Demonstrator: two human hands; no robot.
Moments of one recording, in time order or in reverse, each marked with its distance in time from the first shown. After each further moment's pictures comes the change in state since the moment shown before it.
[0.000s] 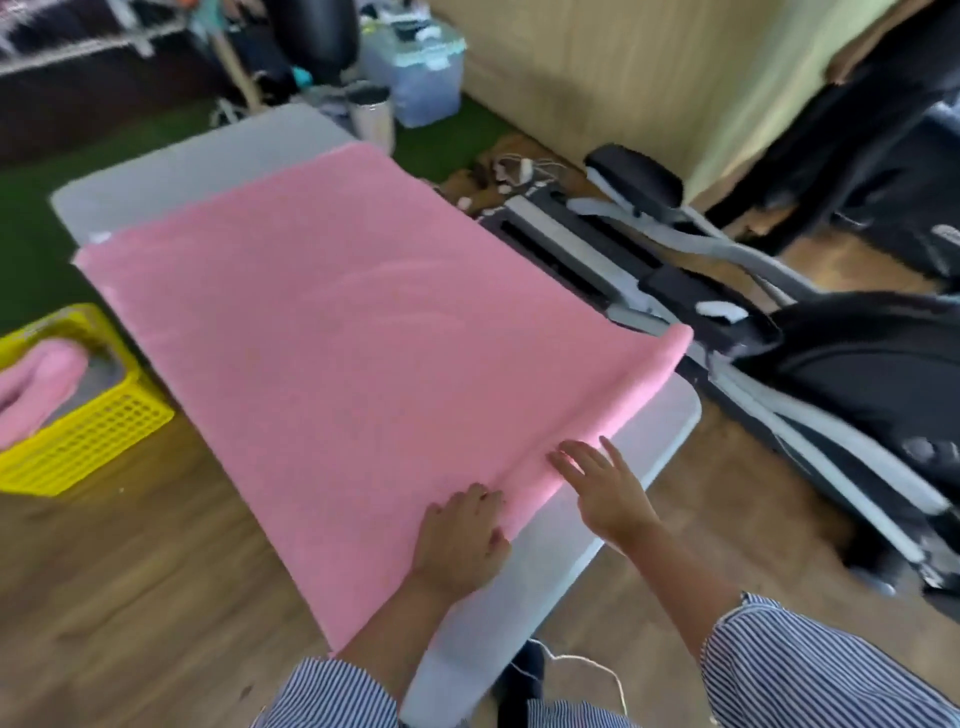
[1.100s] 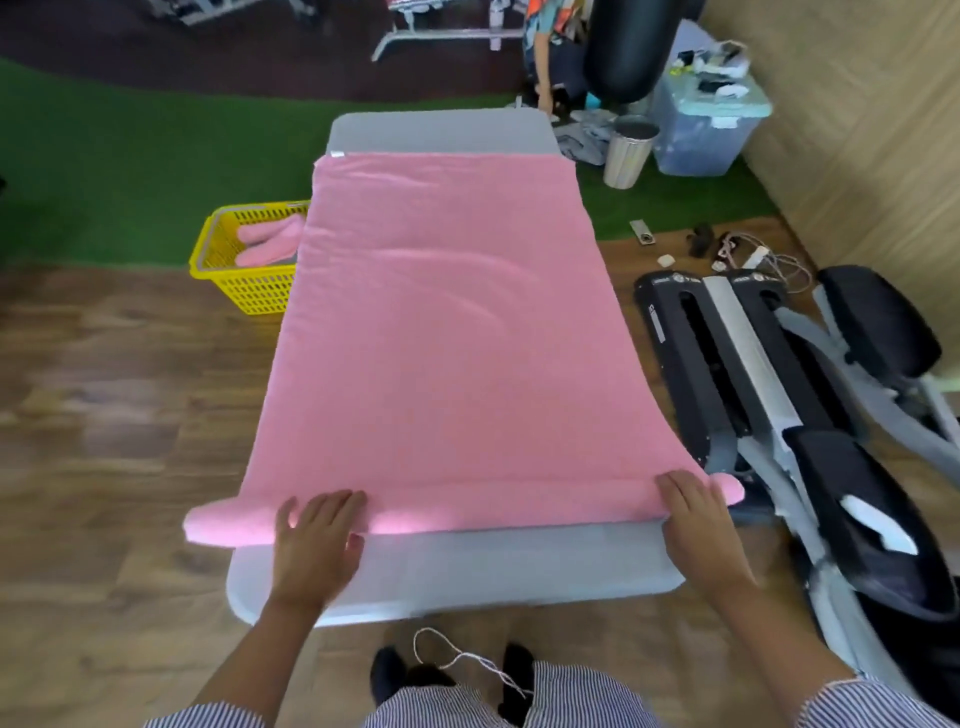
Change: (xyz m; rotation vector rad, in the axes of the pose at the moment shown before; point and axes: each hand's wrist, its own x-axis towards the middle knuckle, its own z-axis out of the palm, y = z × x) left_hand -0.038 0.086 0.036 0.205 0.305 -0.891; right_hand 0.084 0.250 0.022 0.106 0.113 -0.364
